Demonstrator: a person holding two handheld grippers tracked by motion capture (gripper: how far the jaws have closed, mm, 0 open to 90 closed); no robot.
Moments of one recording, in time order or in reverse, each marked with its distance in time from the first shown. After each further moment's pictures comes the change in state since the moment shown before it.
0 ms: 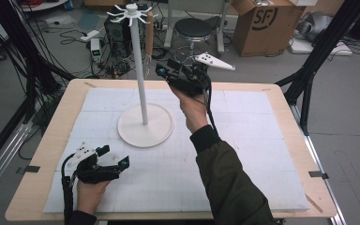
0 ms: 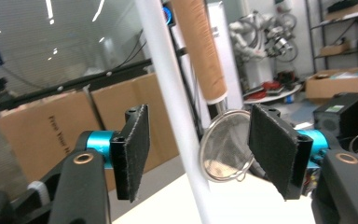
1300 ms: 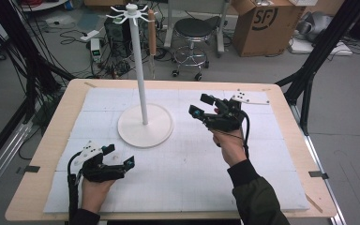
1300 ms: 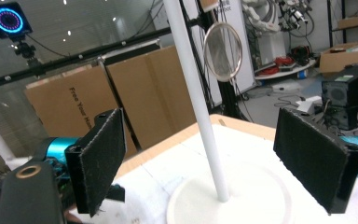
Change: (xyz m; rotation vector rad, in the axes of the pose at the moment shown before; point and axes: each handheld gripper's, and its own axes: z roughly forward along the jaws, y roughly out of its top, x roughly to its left) left arm -0.007 0.001 0.012 0.014 -0.024 0.016; right arm -0.022 -0.052 -0.112 0.081 0.051 0.018
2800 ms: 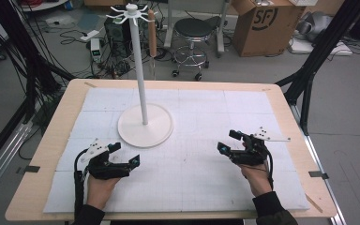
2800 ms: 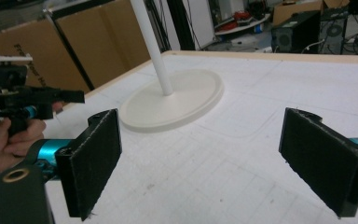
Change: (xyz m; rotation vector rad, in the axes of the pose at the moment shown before) left arm -0.004 0.002 0.014 0.003 -0.044 0.008; right arm -0.027 -0.084 -0.095 0.158 -0.173 0.003
